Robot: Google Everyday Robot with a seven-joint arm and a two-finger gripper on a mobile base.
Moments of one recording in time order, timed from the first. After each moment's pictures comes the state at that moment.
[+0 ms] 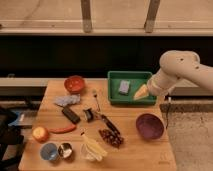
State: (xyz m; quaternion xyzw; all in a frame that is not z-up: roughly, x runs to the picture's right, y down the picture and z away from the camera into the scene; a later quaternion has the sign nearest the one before) arm 0.219 0.053 0.692 -0.26 0.16 0.76 0.58
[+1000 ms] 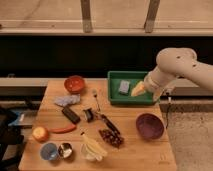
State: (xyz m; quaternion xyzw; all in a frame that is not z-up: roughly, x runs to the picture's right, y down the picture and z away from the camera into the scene) arm 0.192 0.026 0.693 -0.24 0.12 0.74 0.62
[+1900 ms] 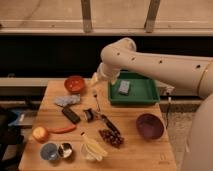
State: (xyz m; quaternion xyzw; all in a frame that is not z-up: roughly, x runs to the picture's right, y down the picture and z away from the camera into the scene) arm -0.009 -0.036 0.729 -0.22 0.02 0.64 0.73
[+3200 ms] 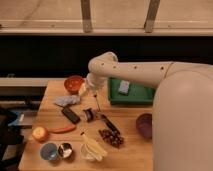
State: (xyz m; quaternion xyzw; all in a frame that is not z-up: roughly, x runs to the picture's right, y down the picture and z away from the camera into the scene) arm -0.073 0.021 0.813 -0.29 0.01 0.60 0.75
